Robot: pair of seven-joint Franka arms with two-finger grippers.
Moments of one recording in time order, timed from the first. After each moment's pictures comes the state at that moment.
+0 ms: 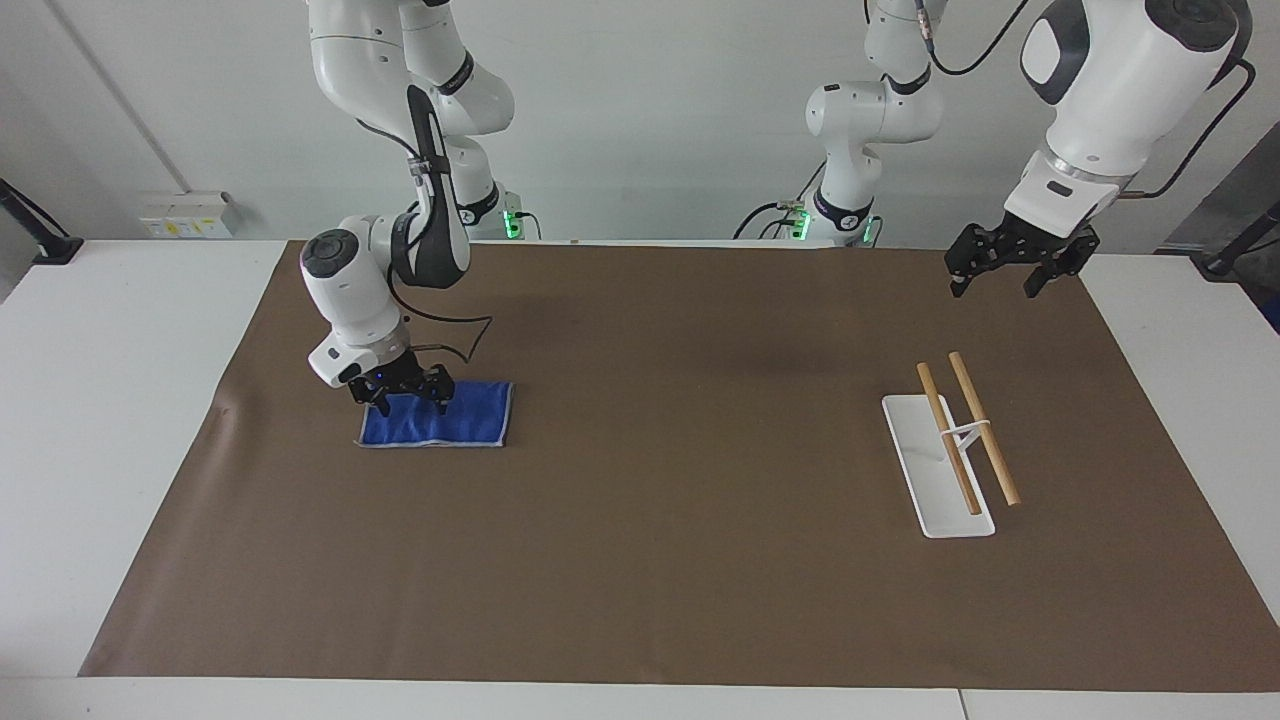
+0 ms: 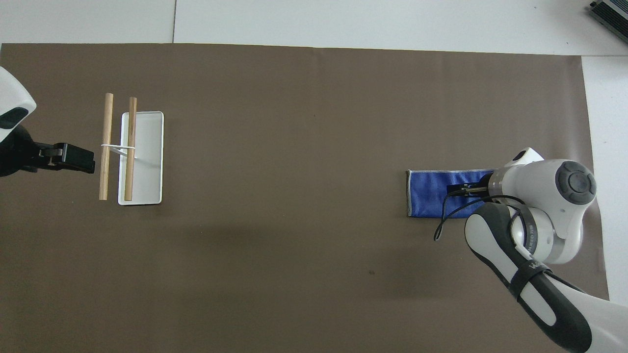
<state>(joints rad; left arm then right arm) -0.09 -0.04 -0.01 -1.67 0.01 1.62 -0.02 0.04 0.15 -0.05 -2.30 0.09 2.52 -0.10</state>
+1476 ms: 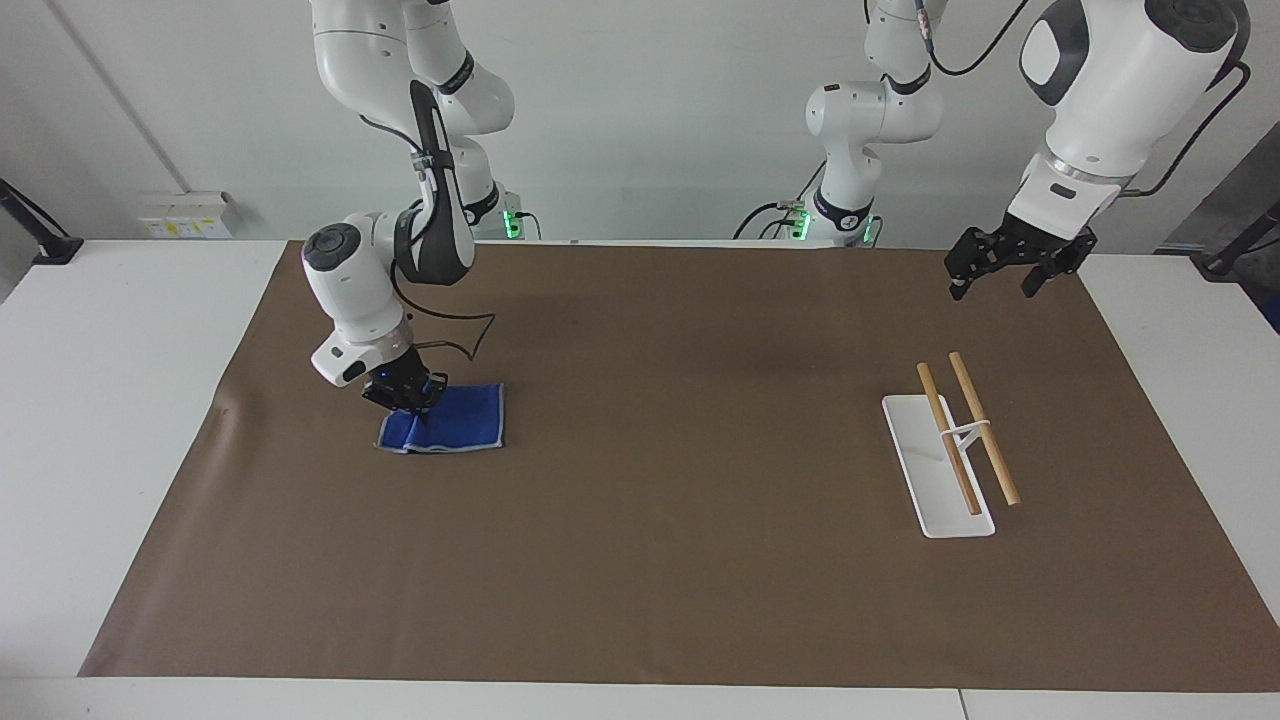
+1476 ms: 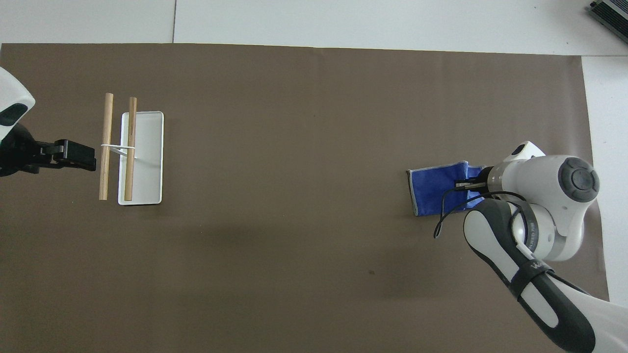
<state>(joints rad) -0.09 -0.04 -0.01 -1.68 0.00 1.63 -0.08 0.05 0.13 -0.05 -2.23 0.10 2.47 -0.12</state>
